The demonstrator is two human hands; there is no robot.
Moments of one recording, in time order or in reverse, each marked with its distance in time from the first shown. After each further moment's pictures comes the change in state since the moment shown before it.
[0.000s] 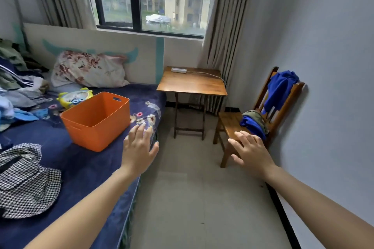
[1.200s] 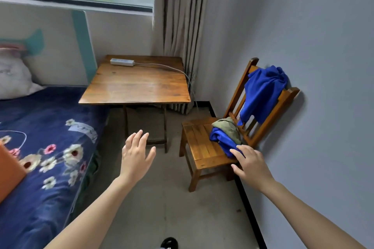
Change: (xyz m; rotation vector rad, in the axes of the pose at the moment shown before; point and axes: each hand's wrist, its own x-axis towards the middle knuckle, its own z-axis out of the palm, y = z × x) left_hand 0.366 0.158 0.374 -0.241 -0.301 -0.051; right_hand 0.123 0.331 0.339 0.153 -0.205 0.282
